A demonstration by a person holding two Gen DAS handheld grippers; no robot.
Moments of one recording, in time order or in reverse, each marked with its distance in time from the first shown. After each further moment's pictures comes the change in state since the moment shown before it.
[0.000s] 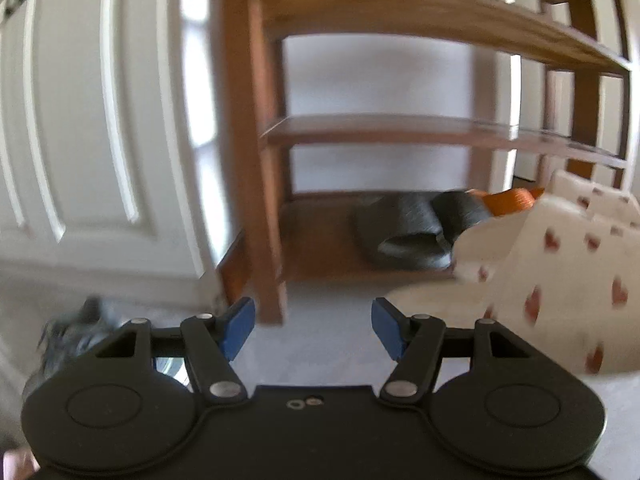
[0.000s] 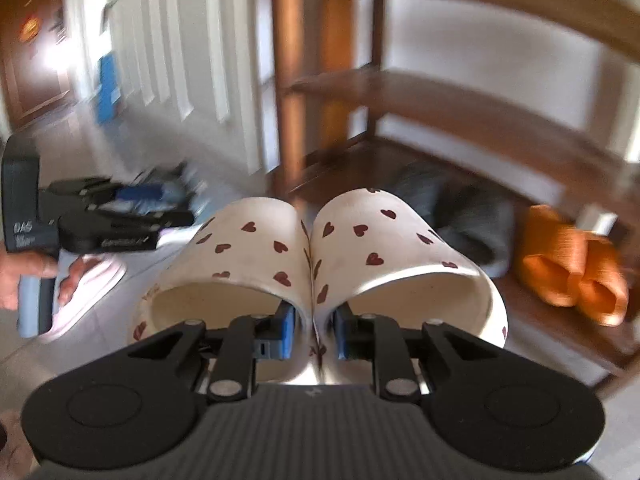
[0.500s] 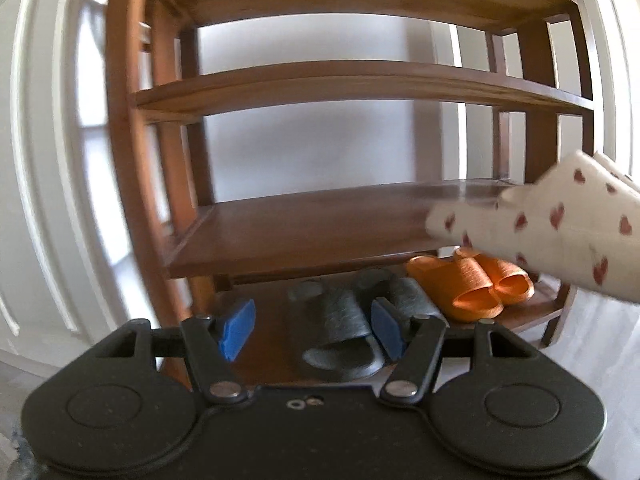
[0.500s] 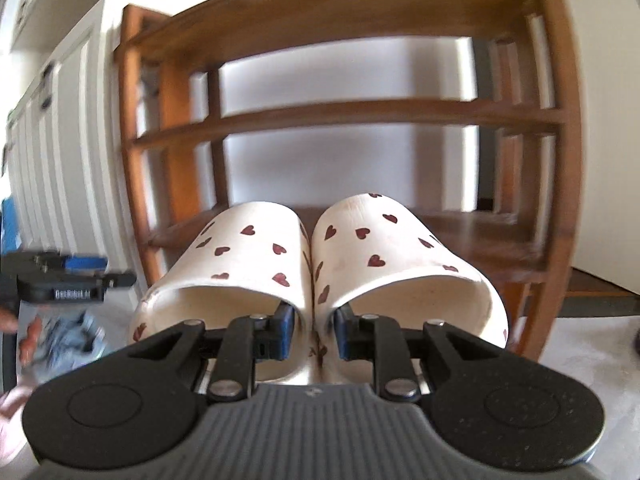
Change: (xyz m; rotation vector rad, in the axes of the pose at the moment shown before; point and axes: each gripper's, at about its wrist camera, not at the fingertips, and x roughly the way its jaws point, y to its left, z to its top) left arm 0.022 -0.069 0.082 0.050 -0.096 -0.082; right arm -0.075 -0.080 -0.008 0.219 -0.373 -0.296
